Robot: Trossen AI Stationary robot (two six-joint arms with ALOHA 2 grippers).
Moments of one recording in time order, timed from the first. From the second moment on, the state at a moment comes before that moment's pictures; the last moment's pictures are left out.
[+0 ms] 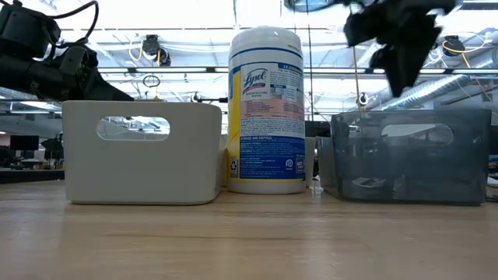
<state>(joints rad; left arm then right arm) 0.43 0.16 0.03 -0.03 0.08 -0.22 -0.04 1.35 1.19 -1.28 -0.06 0.20</state>
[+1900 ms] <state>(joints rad) 0.43 0.16 0.03 -0.03 0.08 -0.22 0.97 1.78 1.02 -0.72 -0.14 1.40</state>
